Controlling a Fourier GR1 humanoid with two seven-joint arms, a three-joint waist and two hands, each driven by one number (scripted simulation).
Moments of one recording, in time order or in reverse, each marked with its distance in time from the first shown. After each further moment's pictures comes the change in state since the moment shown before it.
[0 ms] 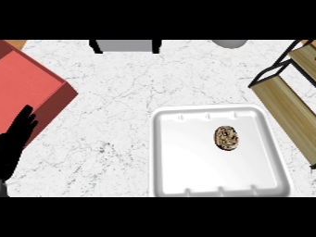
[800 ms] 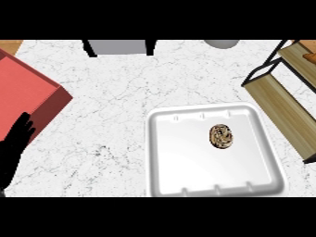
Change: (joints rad) left arm 0.054 -0.020 0.011 -0.032 -0.014 0.012 0.005; right arm 0.013 -0.097 -0.136 -0.633 -0.200 0.269 0.120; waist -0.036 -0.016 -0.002
